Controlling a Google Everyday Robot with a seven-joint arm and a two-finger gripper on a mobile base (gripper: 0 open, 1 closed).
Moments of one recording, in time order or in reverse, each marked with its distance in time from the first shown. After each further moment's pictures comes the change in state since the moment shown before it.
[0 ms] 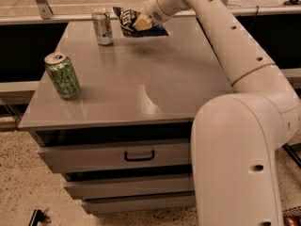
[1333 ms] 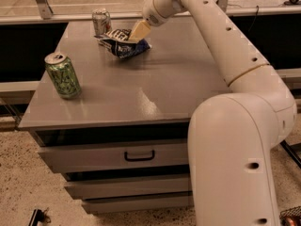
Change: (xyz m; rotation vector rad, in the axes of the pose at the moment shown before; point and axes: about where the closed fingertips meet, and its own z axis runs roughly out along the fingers) arm 0.000 0.008 0.012 -0.021 0.003 -0.004
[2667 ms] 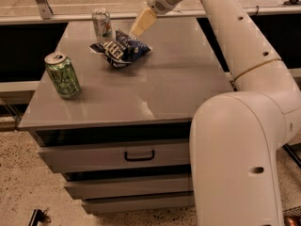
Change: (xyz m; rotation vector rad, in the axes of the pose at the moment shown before) arm -0.021 -0.007 -0.044 -0.001 -0.004 -0.049
